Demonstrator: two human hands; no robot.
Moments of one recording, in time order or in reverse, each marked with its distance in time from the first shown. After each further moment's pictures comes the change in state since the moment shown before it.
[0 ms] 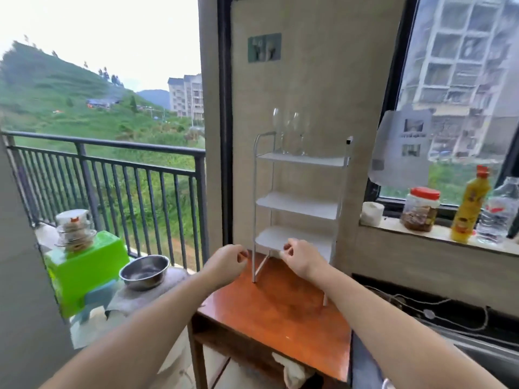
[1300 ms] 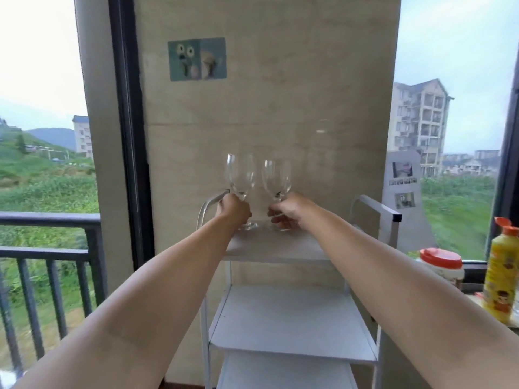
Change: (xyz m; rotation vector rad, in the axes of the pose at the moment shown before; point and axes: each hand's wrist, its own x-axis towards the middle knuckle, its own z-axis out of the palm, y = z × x) left_hand 0.495 0.105 -0.047 -0.569 0.042 -0.017; right_hand 0.395 0.017 -0.152 0.715 0.248 0.302
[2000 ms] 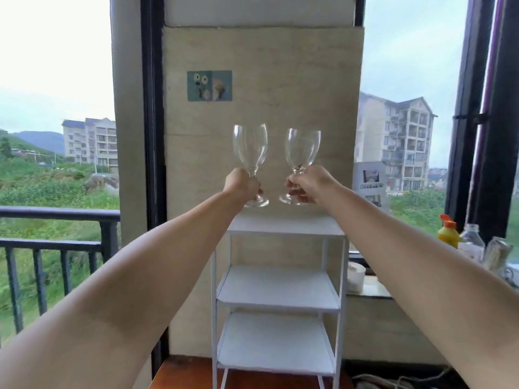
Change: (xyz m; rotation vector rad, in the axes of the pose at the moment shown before) left_hand -0.138 0.063 -0.052 0.046 0.040 0.280; right_hand -0.141 -0.053 -0.042 -0.005 0.218 -0.144
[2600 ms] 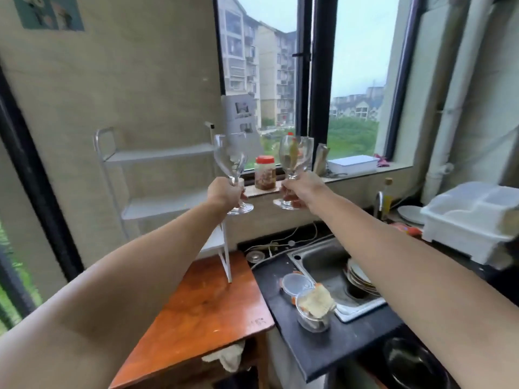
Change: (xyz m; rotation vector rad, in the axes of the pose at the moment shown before) left_hand -0.278 0.054 0.099 -0.125 -0.467 0.004; right_hand -0.300 0.102 -0.162 0.017 0.327 0.297
